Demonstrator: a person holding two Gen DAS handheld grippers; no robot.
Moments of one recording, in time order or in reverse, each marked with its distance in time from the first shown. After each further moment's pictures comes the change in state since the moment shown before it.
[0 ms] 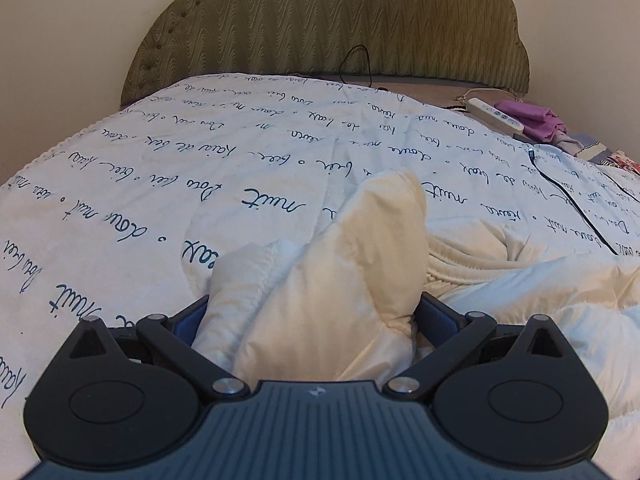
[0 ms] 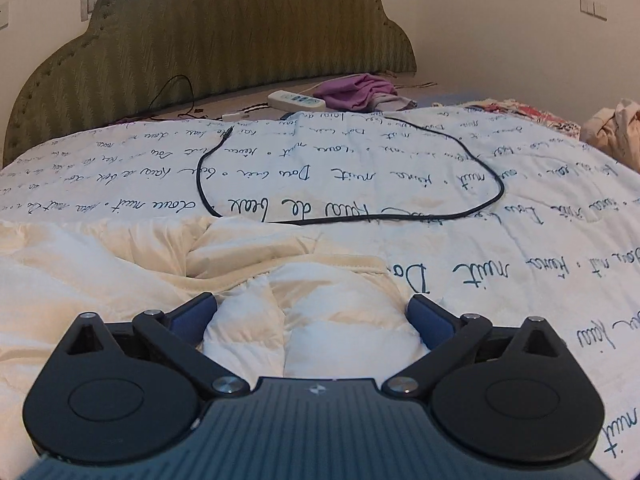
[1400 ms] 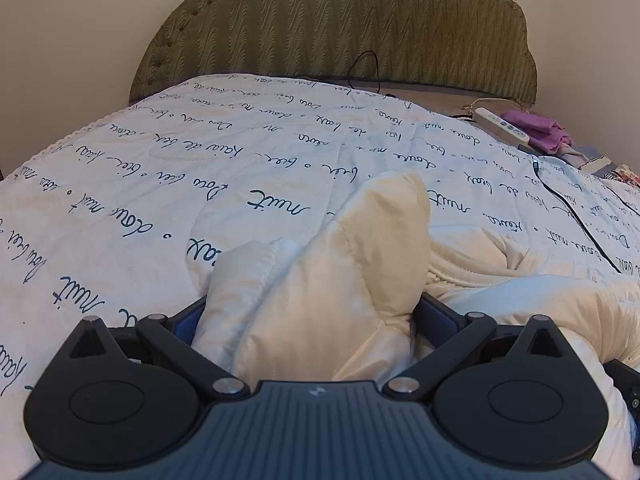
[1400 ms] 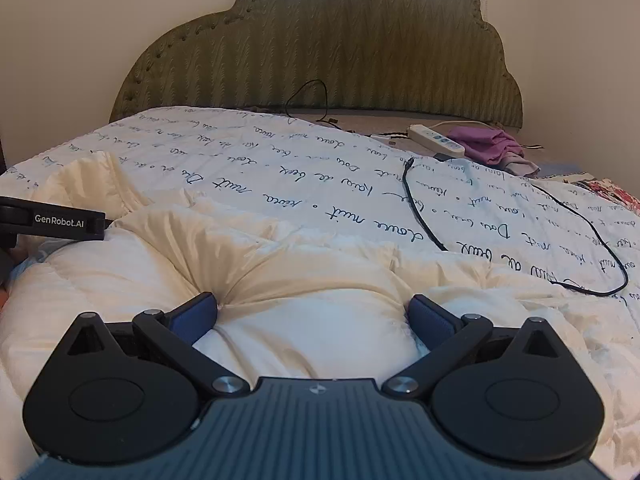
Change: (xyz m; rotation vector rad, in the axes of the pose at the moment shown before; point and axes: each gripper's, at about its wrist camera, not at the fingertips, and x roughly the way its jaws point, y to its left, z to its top) left arm -0.005 0.001 -0.001 -0.035 -0.015 0.010; right arm -0.032 0.157 -0.004 -0.266 -0.059 0.190
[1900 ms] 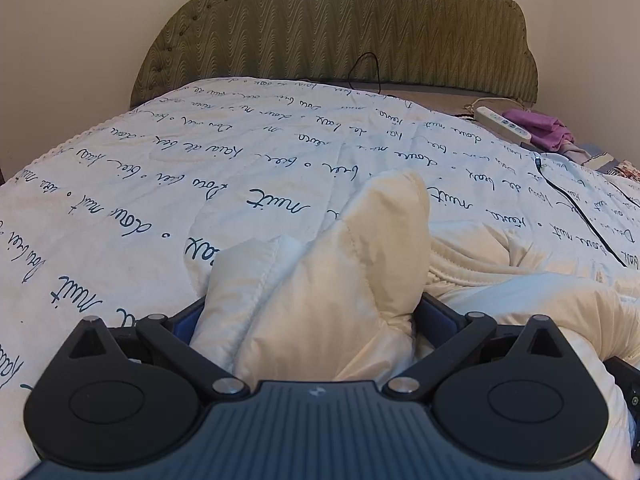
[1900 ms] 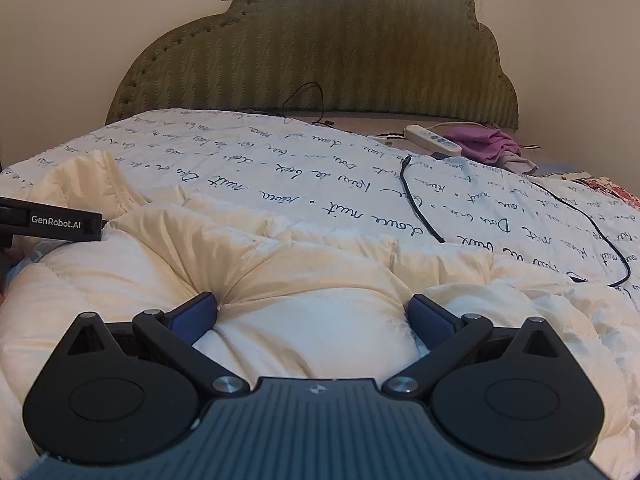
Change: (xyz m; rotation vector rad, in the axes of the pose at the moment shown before) left arm 0.002 -0.002 -0.002 0.010 -0.008 0.009; right arm 0.005 0.000 -0.010 0.011 -0.017 -0.011
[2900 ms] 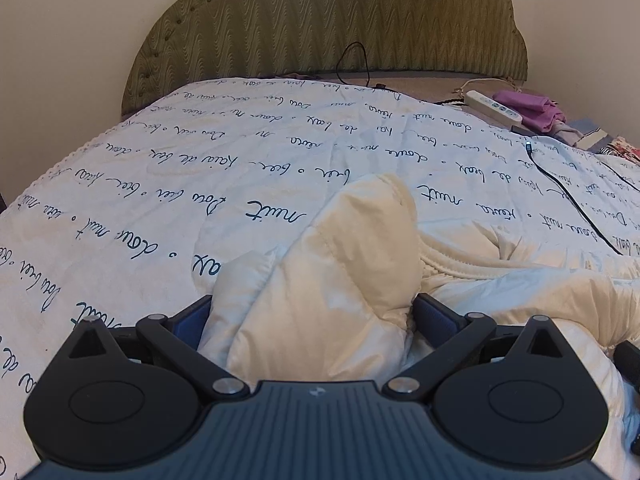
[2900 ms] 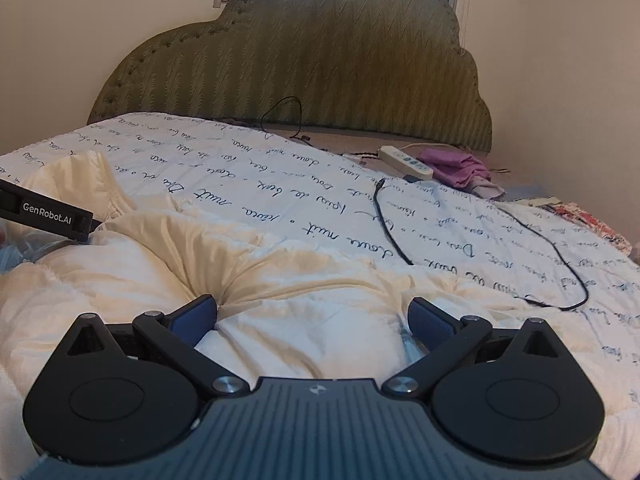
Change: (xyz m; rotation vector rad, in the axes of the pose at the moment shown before) left arm -0.011 0.001 0.016 0.064 0.047 -0.008; right arm -0.027 0.019 0.009 -0.061 -0.046 -0.128
